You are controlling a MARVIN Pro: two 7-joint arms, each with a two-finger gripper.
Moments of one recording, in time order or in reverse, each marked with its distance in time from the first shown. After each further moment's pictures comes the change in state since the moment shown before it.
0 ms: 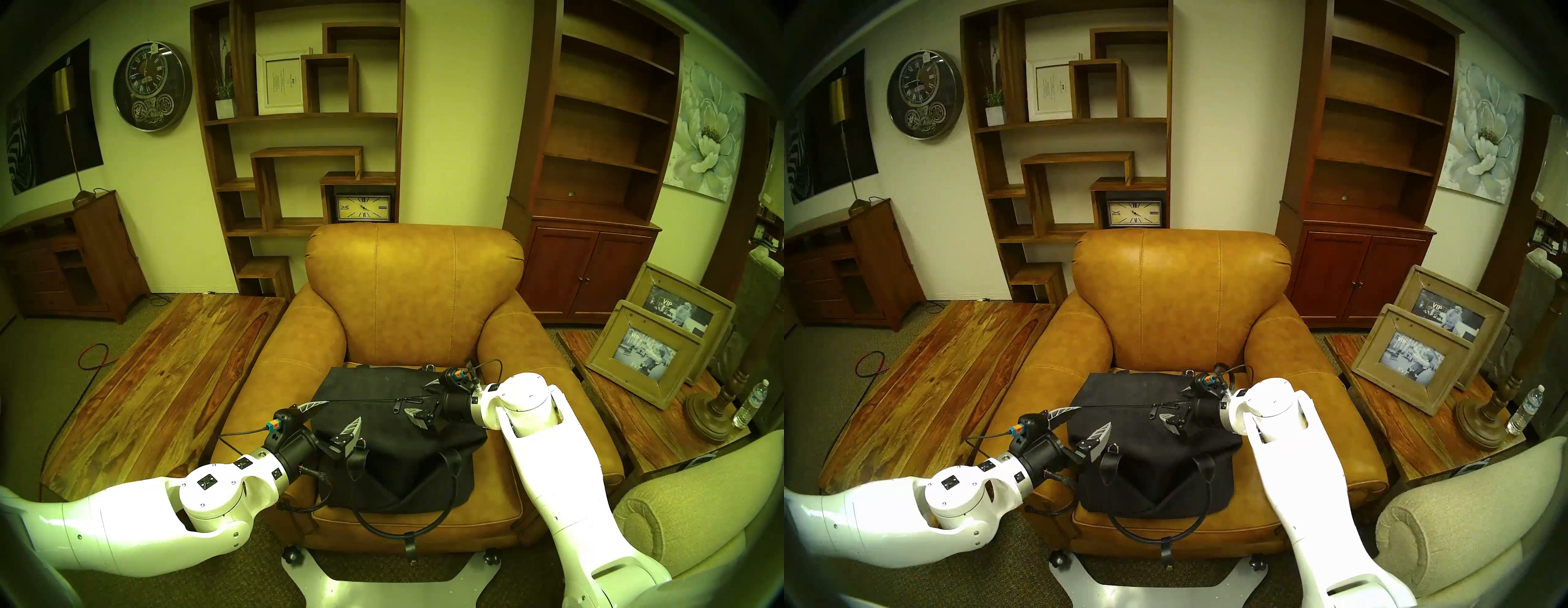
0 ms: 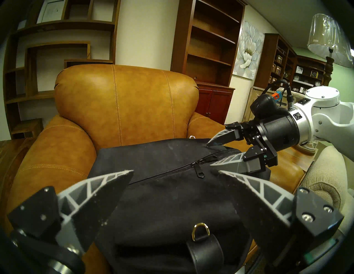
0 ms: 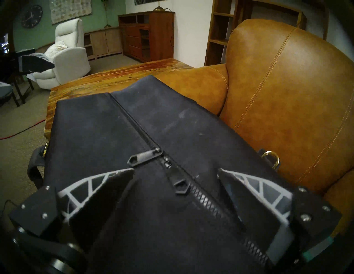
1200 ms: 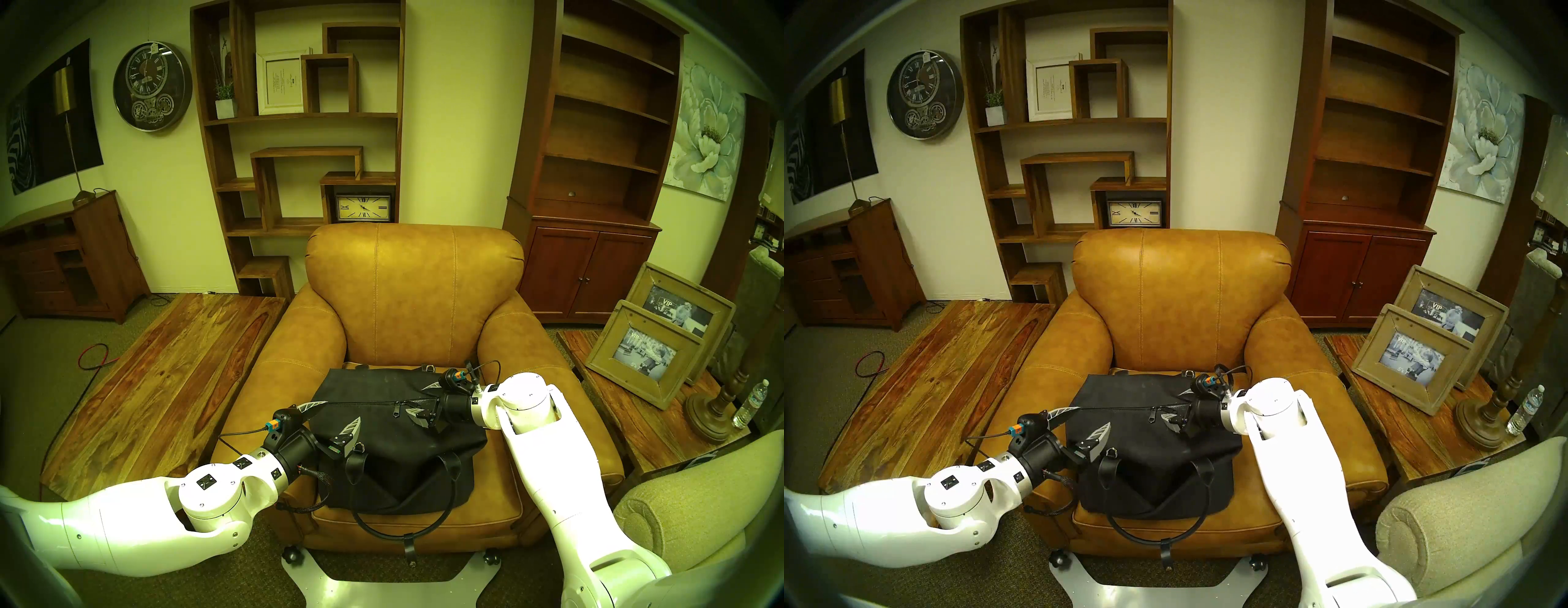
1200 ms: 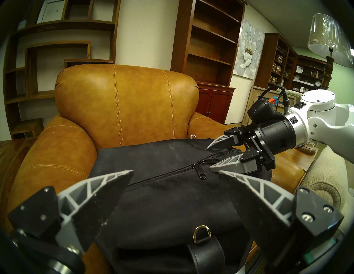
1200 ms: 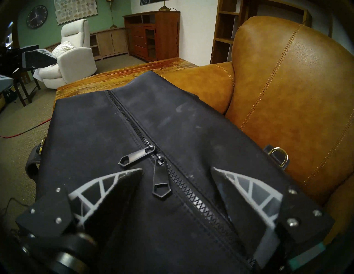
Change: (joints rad) left arm 0.000 0.003 0.001 -0.001 -0.001 0.000 0.001; right arm 0.019 -0.003 0.004 0.072 -0.011 -0.028 0.010
